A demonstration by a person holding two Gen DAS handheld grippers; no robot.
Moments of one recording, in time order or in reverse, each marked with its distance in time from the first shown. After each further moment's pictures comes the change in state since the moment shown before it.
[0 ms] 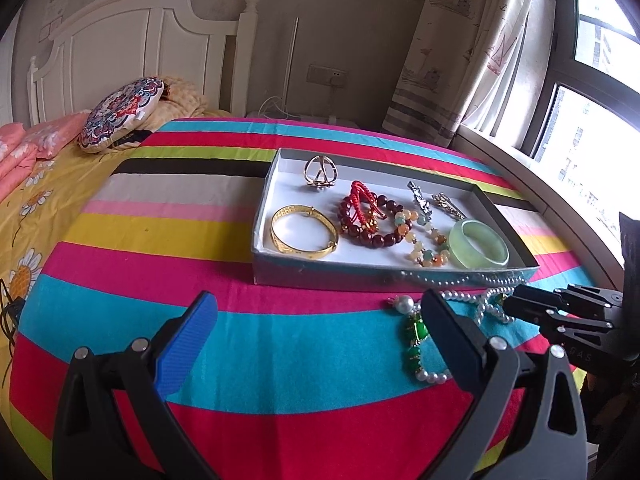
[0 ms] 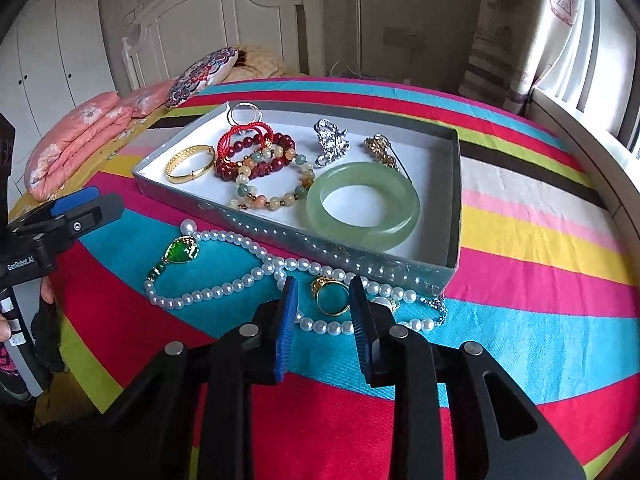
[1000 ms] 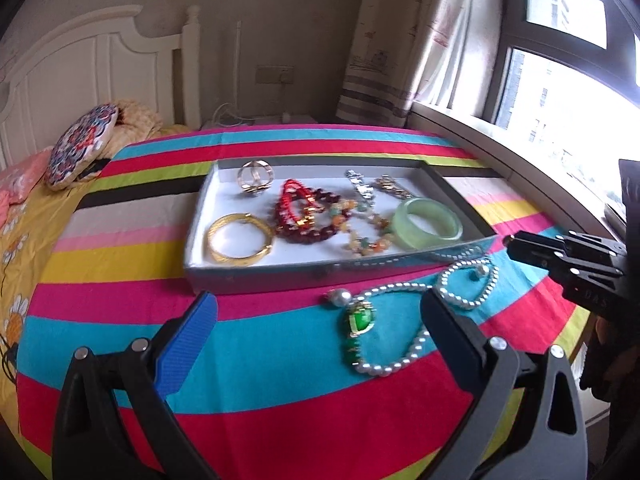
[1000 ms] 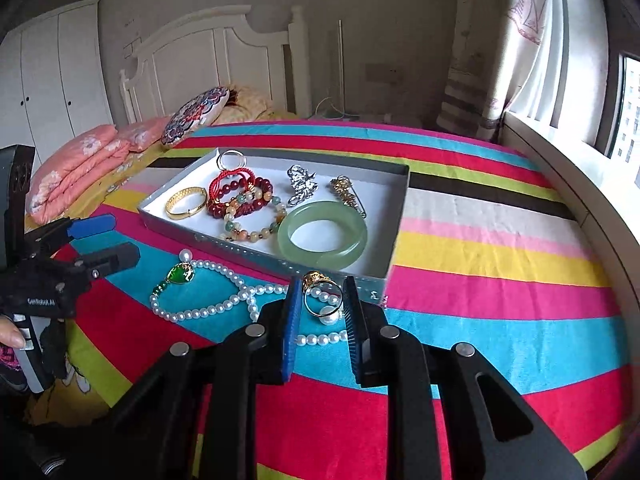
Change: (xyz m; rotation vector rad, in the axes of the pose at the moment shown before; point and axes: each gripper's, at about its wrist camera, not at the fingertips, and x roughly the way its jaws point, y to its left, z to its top) left arm -0.007 -0.052 0.002 0.184 0.021 -0.105; right arm -0.052 -0.031 -0.008 0.026 -0.162 -0.024
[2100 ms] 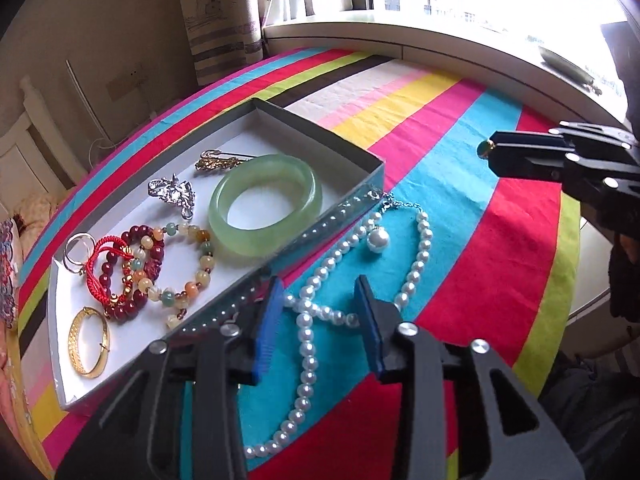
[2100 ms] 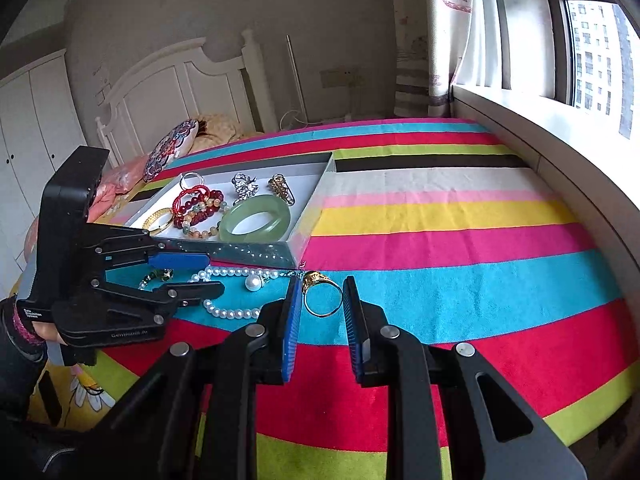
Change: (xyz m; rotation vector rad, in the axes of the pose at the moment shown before) left arm 0.090 -0.118 0.012 0.504 0.235 -0.142; right arm -0.035 -0.059 -0.039 0.173 -0.048 -0.011
